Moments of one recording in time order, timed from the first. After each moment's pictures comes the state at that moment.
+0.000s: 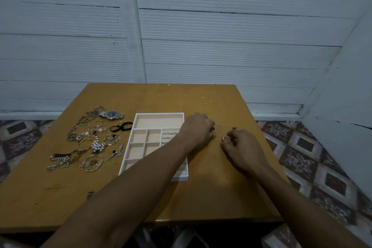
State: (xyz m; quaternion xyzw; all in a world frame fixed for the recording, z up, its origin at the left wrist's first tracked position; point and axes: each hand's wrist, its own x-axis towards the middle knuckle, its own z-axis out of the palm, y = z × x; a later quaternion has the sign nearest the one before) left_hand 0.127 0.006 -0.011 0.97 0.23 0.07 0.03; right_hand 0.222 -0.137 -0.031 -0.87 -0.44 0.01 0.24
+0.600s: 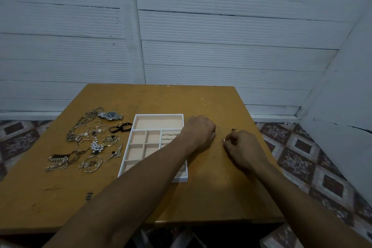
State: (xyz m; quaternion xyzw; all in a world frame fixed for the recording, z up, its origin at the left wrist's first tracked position) left_hand 0.129 0.001 -0.008 0.98 0.20 0.07 0.00; right_hand 0.228 -0.134 -0.023 -0.86 -0.46 0.04 0.23
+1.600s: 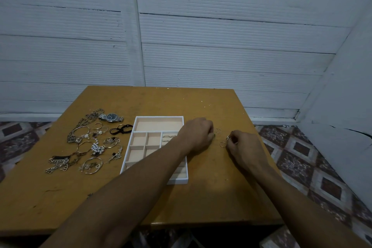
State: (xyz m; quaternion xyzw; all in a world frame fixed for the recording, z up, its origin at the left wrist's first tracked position) left_hand 0.121 0.005 -0.009 0.96 0.23 0.10 0.14; right_hand 0.228 -0.135 -0.021 -0.86 -0.45 -0.02 0.24
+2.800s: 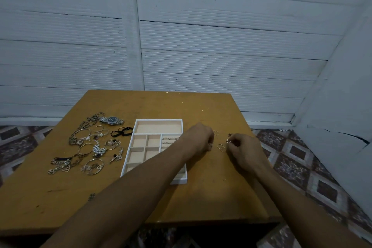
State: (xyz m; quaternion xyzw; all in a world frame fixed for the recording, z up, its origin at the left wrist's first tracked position) left_hand 0.118 -0.012 0.004 0.96 0.23 0.02 0.16; right_hand 0.230 -0.146 -0.017 -0.86 -0.43 0.02 0.28
